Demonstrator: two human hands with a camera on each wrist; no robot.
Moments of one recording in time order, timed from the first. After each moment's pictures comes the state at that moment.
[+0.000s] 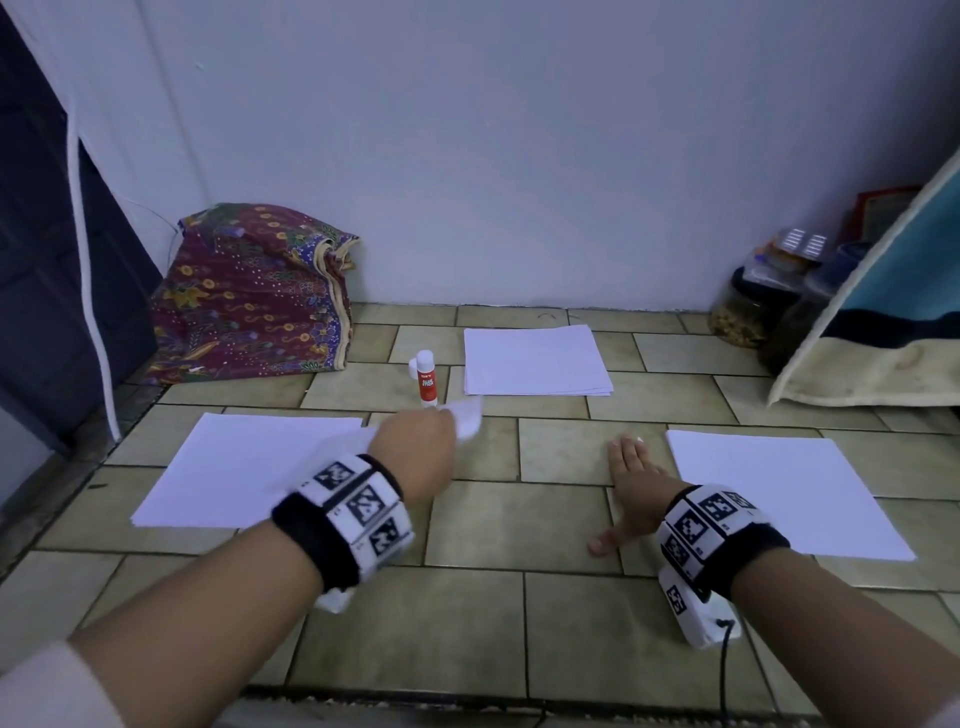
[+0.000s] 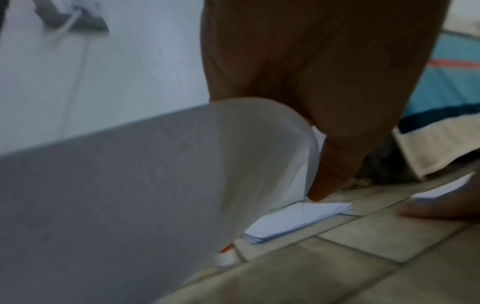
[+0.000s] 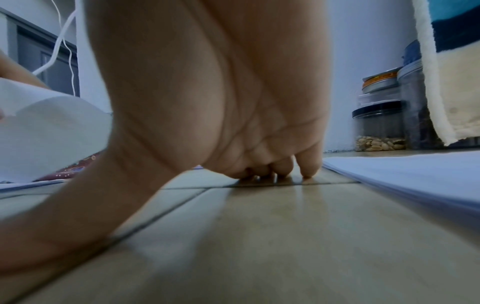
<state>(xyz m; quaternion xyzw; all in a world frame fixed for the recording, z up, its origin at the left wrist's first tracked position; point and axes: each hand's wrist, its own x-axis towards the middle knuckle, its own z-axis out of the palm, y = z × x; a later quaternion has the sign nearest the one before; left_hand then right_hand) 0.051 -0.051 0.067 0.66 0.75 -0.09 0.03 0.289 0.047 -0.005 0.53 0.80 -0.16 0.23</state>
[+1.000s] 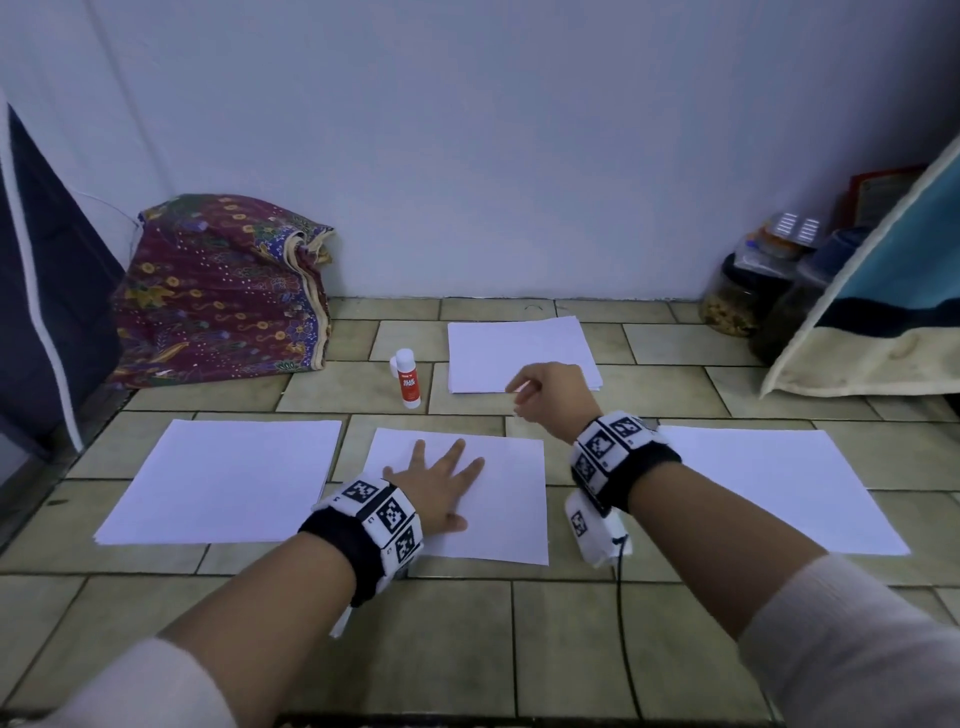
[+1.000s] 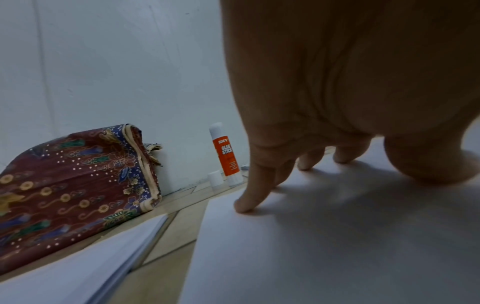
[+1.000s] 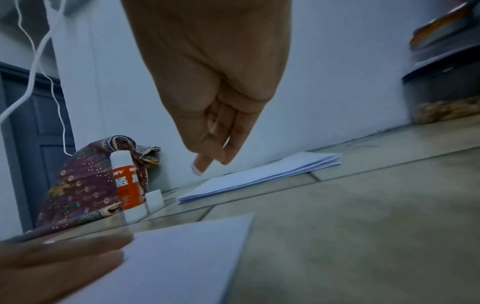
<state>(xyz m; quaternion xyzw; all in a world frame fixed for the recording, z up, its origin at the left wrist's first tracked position) 0.055 -0.029 0.007 0.68 0.65 -0.25 0.22 0.203 0.092 0.035 0.50 0.79 -0.31 -0.17</state>
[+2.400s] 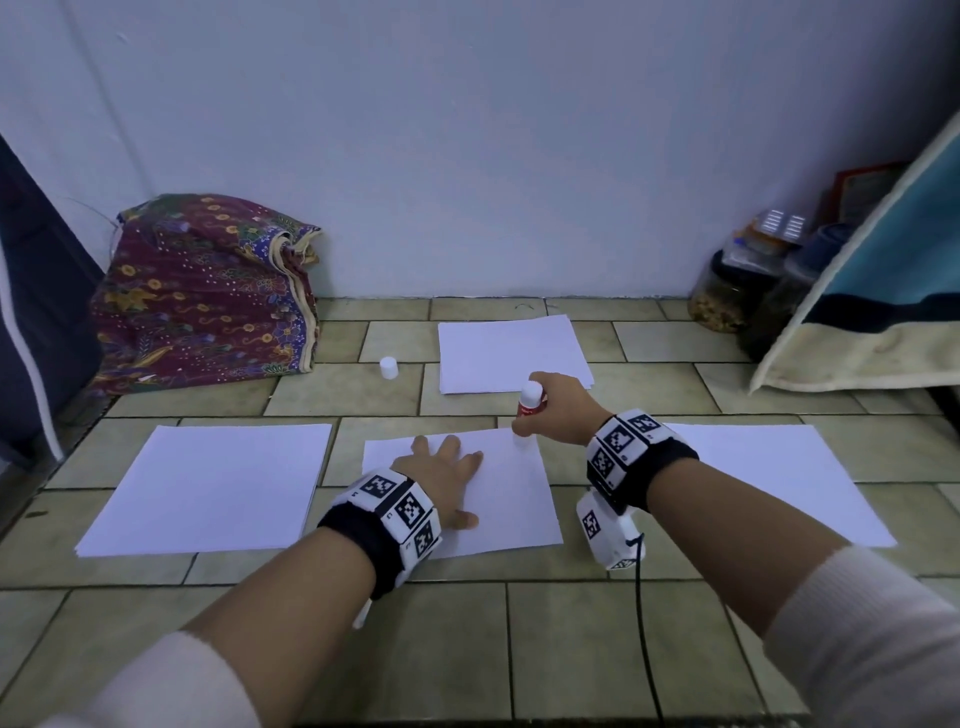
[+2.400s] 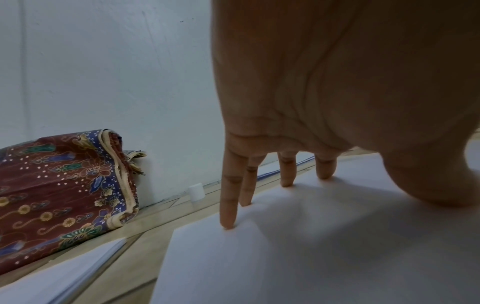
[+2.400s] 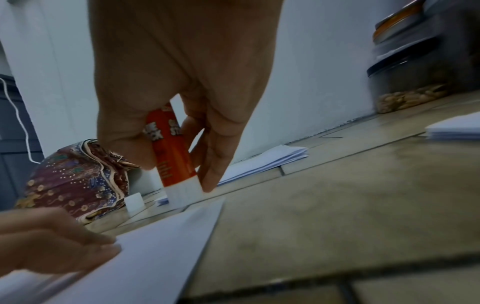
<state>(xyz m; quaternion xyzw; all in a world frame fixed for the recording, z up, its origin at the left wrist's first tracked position) 0.065 -0.016 0.006 0.70 0.66 -0.22 0.15 0.219 0.095 0.029 0.48 0.80 -0.33 -0.12</state>
